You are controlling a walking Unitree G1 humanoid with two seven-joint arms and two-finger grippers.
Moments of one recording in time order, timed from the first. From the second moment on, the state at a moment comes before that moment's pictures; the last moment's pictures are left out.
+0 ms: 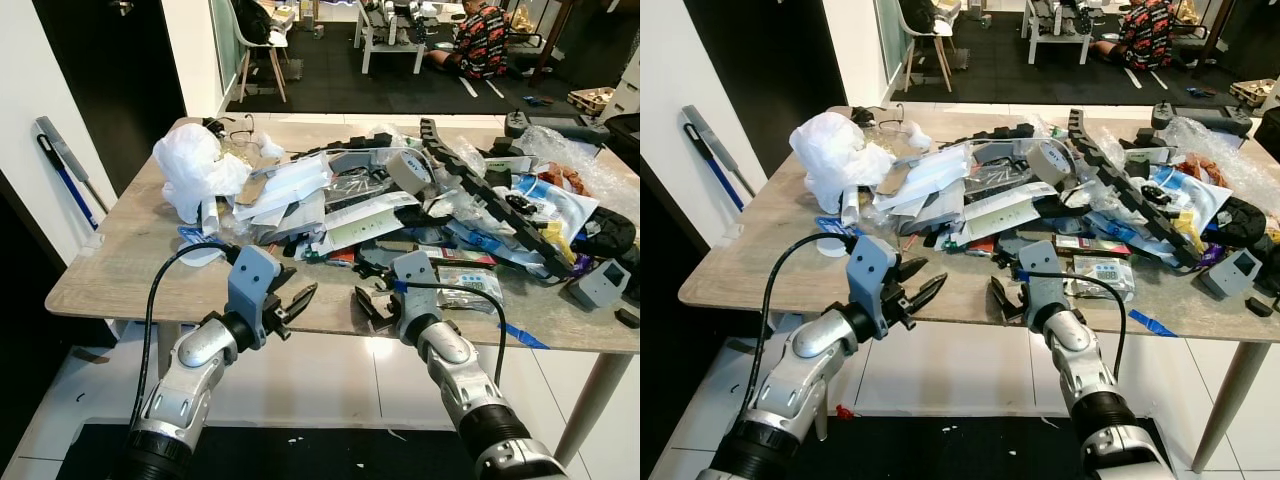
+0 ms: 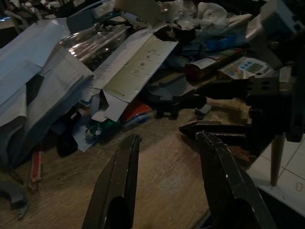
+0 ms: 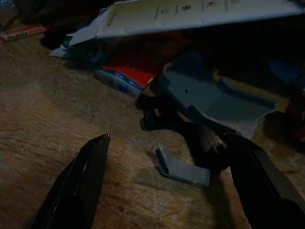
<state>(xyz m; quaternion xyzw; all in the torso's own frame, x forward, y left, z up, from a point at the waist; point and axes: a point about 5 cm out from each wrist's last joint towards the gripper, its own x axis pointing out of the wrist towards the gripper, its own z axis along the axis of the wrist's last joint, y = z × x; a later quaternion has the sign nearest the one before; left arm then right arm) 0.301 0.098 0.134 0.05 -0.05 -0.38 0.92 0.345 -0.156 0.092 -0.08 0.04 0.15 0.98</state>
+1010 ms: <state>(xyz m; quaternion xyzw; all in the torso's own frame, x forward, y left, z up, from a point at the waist) 0.301 0.098 0.134 0.05 -0.05 -0.39 0.92 0.353 -0.156 0.093 -0.04 0.05 0.14 0.99</state>
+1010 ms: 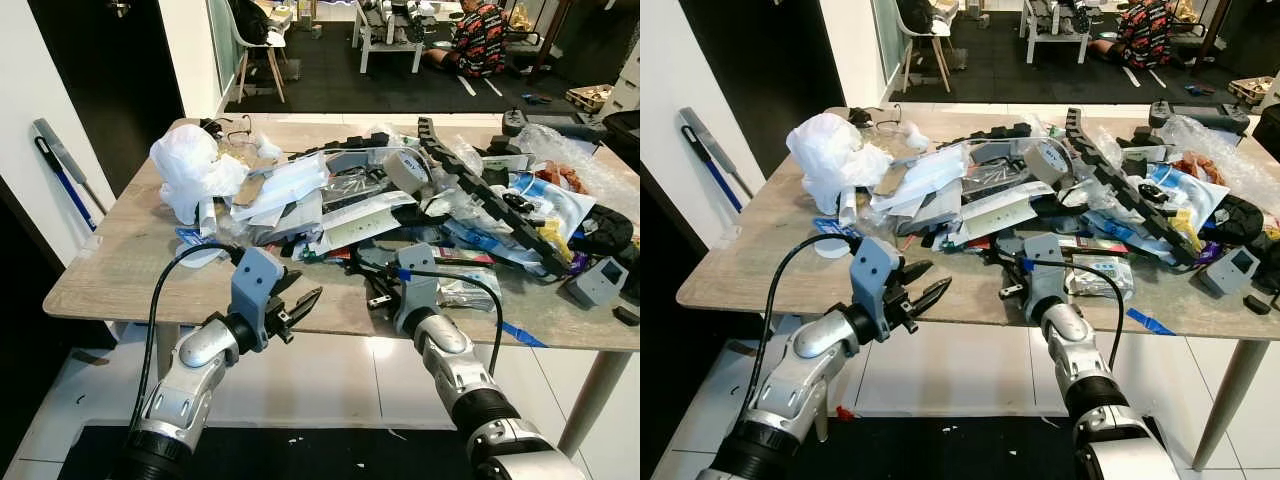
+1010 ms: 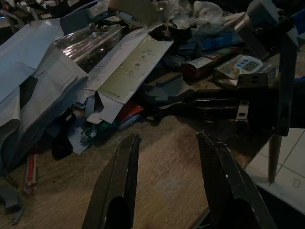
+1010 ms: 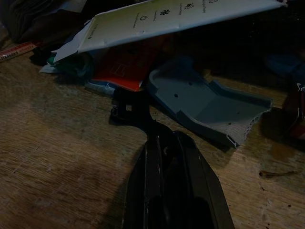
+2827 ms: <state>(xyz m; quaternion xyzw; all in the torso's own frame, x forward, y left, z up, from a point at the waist) 0.302 0.125 0.137 0.05 -0.06 -0.32 0.94 0.340 -0.142 0.123 -0.11 0.03 0.14 0.98</state>
